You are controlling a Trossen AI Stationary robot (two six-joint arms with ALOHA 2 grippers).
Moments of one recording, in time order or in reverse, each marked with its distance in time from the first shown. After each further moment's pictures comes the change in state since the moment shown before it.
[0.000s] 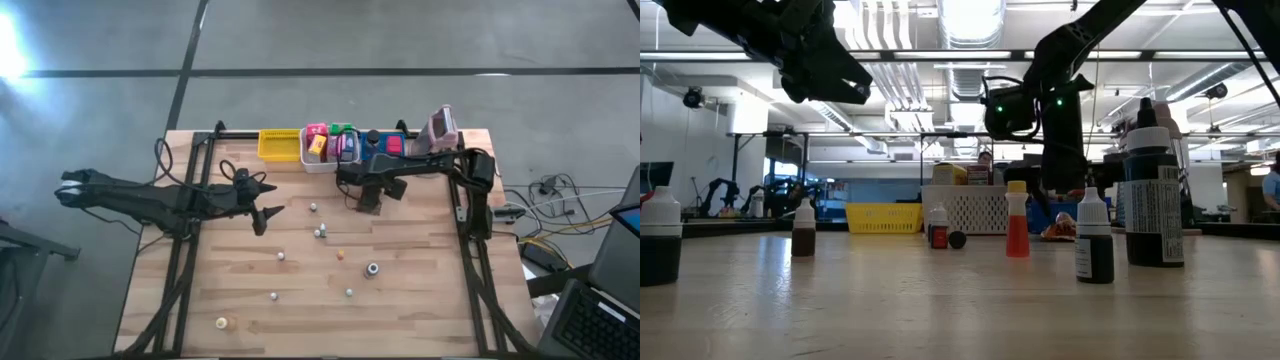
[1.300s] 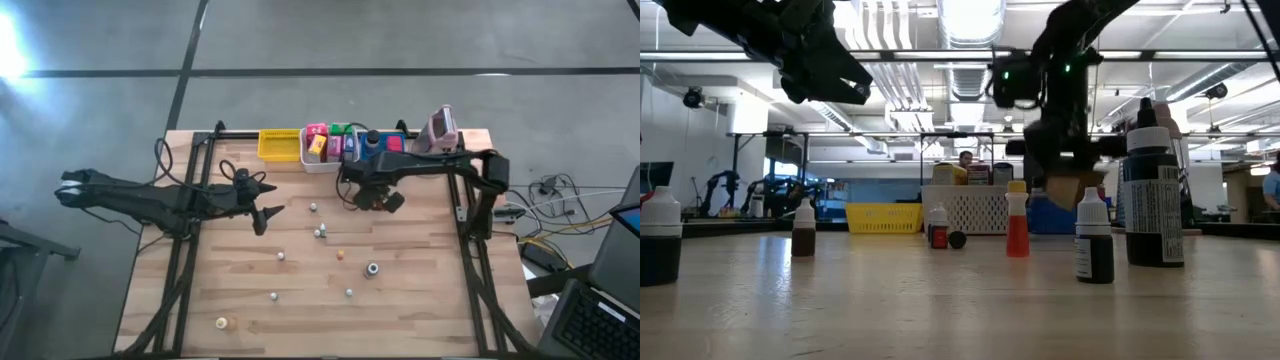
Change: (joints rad) left arm 0.000 0.000 0.000 0.000 0.000 -0.011; right arm 0.015 -0.118 0.000 -0.016 -0.236 0.364
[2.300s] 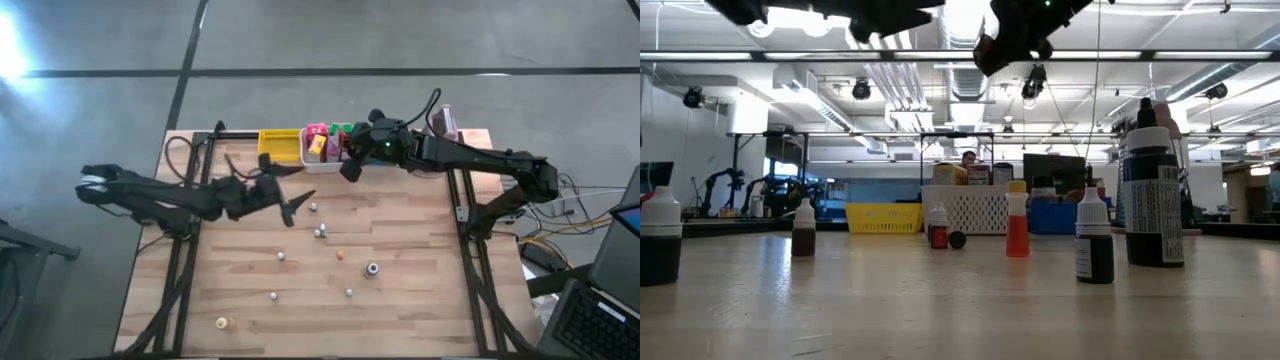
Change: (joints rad) left arm 0.002 0.320 0.133 0.736 -0.029 0.498; right arm 0.007 -0.369 0.000 0.717 0.101 0.969
